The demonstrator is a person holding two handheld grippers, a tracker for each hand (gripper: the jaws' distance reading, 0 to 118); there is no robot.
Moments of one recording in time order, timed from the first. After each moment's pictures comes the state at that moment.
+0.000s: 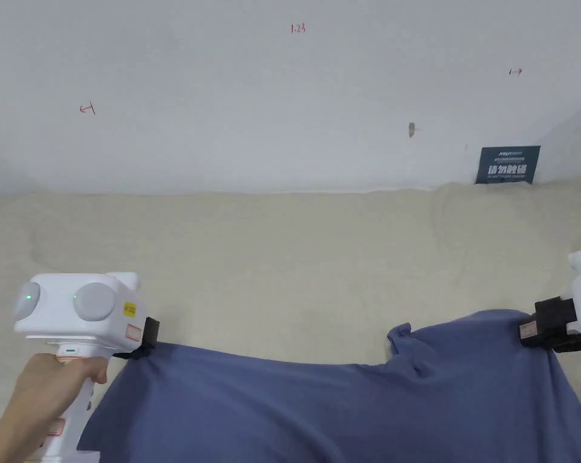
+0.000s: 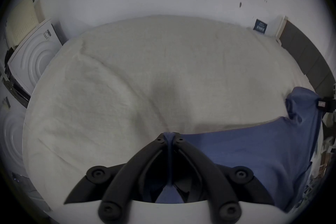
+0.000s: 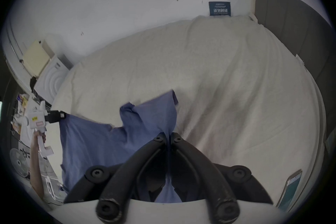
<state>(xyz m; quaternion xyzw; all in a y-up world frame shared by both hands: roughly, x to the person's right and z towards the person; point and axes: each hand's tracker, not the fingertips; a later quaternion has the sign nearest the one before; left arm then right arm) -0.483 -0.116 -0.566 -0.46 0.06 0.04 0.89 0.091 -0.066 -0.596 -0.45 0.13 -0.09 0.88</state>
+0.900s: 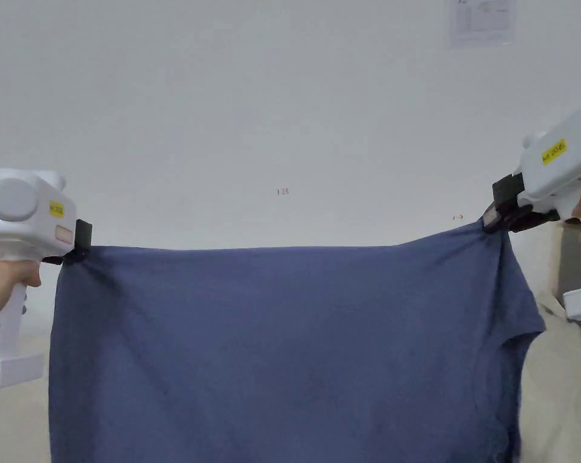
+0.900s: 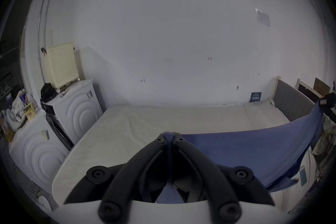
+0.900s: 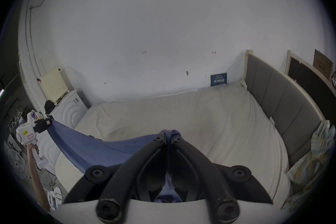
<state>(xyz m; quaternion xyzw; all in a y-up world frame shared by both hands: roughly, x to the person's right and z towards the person) -0.500 0.210 -0.473 -0.20 0.13 0.00 0.97 0.094 0.236 -0.564 -0.28 0.13 -0.09 0.95</state>
